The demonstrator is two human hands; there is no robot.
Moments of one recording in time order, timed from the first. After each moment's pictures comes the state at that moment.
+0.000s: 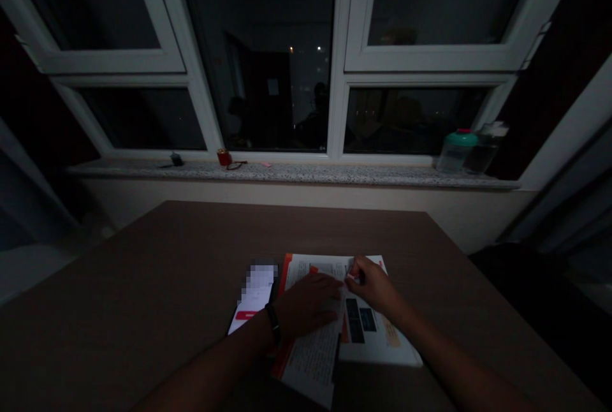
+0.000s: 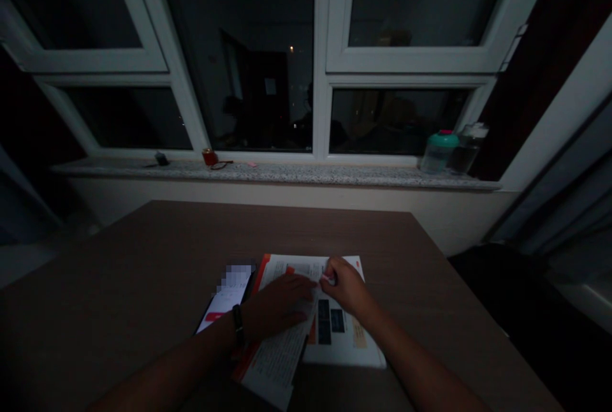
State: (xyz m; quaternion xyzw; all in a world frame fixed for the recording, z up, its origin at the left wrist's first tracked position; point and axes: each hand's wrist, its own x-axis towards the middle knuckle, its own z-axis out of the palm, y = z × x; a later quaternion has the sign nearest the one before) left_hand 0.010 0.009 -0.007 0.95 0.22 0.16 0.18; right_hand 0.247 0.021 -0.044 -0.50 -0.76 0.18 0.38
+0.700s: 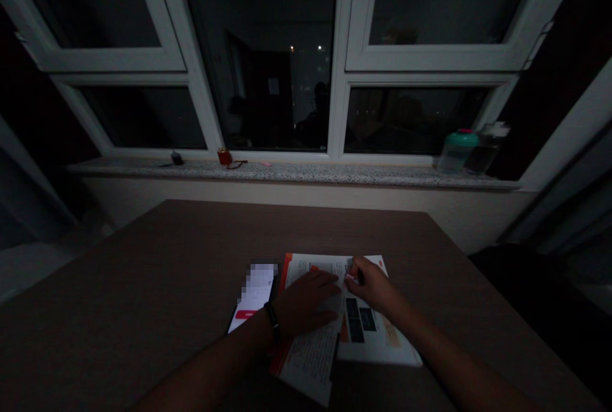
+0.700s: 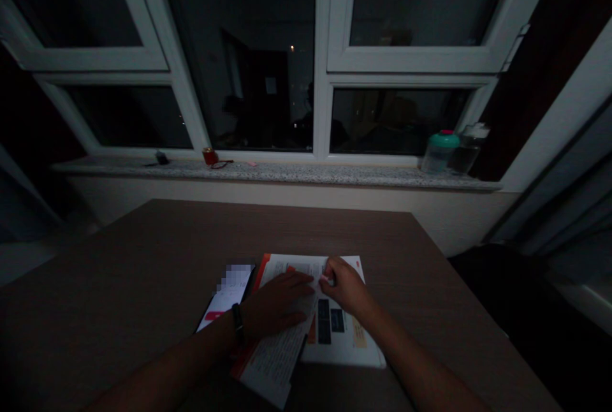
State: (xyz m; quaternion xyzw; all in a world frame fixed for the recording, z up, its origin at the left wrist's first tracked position) left_hand 0.008 0.010 -0.010 0.95 0.24 0.16 0.15; right_hand 0.247 0.021 -0.045 -0.50 -0.77 0.17 0.36
